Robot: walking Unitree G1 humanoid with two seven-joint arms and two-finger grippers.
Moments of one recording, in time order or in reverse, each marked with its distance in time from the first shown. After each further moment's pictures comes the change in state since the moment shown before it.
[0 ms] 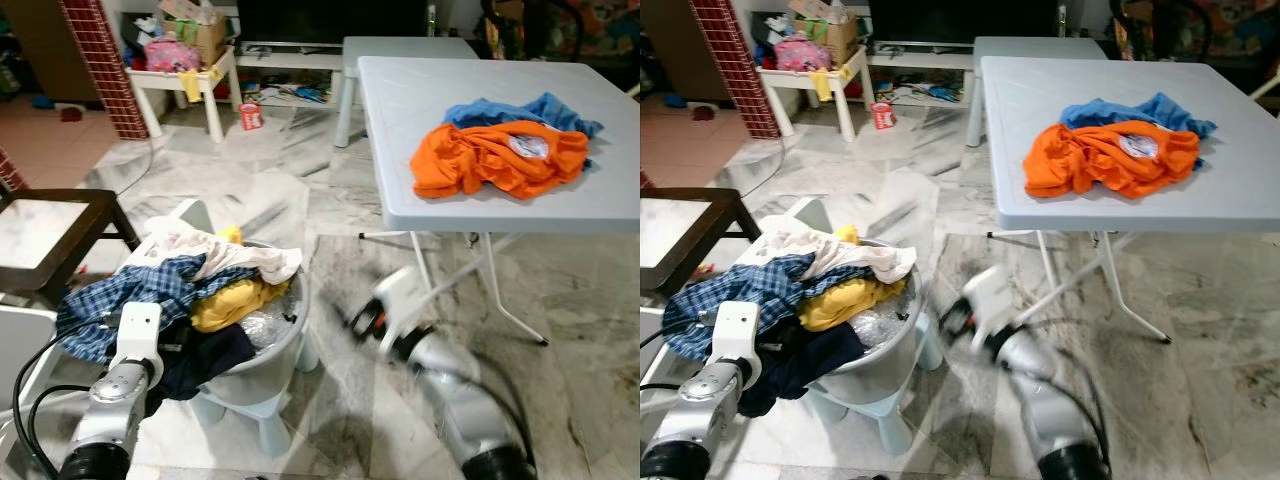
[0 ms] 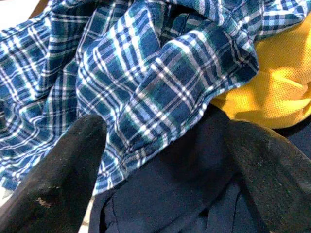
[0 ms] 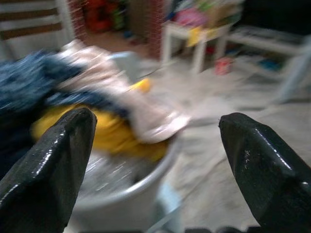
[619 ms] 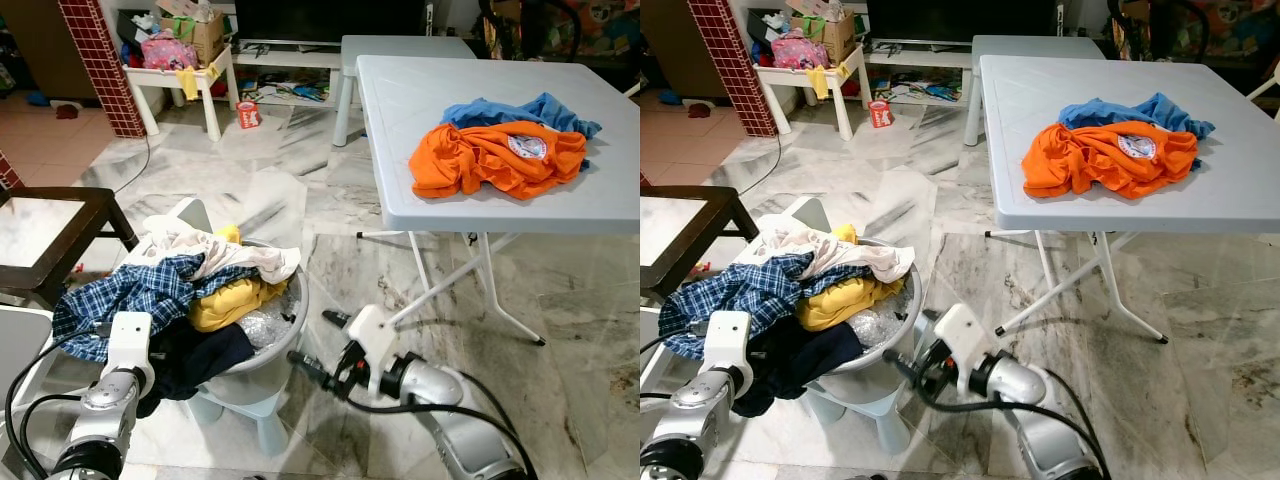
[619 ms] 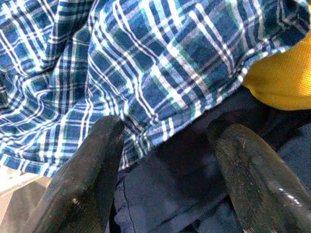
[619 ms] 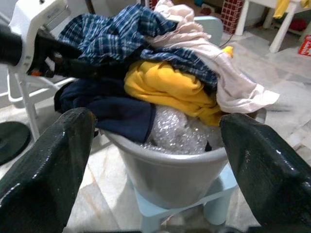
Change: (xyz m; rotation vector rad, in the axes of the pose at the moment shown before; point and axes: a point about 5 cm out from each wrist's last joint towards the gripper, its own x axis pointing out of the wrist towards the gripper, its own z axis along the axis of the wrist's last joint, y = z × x) left arm 0.002 0.012 -0.016 -0.026 0.034 0.026; right arm -0.010 0.031 -0.011 -0.019 0.117 0.278
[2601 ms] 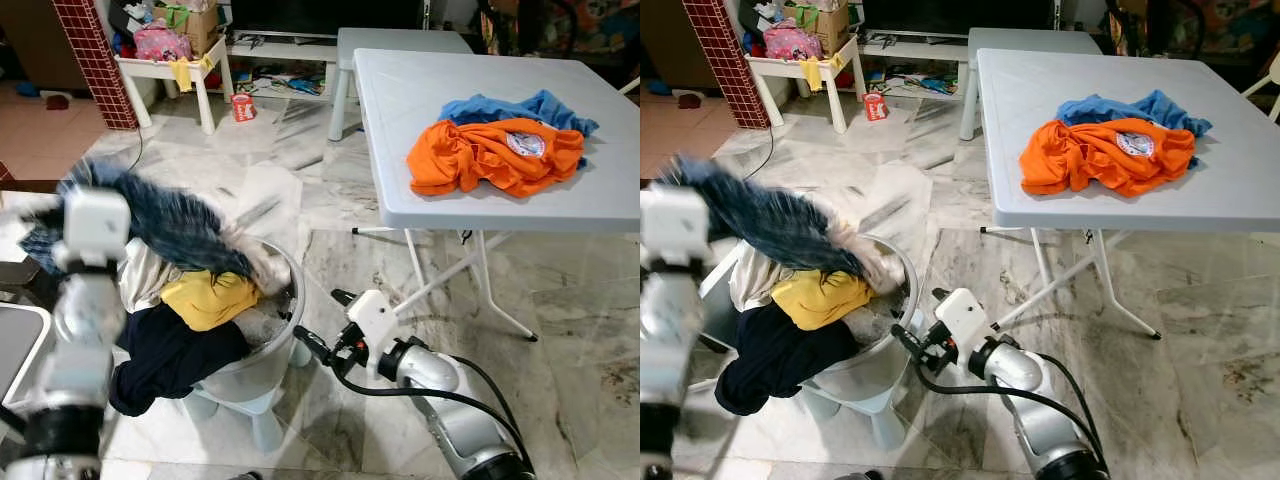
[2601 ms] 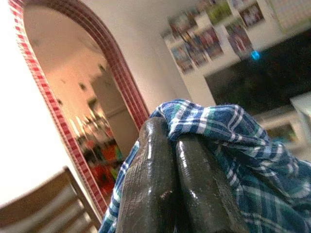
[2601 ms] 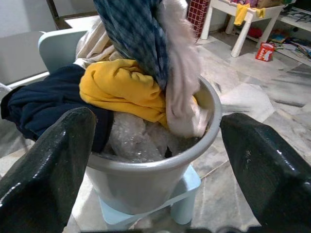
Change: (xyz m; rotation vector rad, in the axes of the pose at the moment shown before) left arm -0.070 0.012 0.186 0.244 -1.009 0.350; right arm 0.007 -0.016 0.011 -0.064 -0.029 -0.138
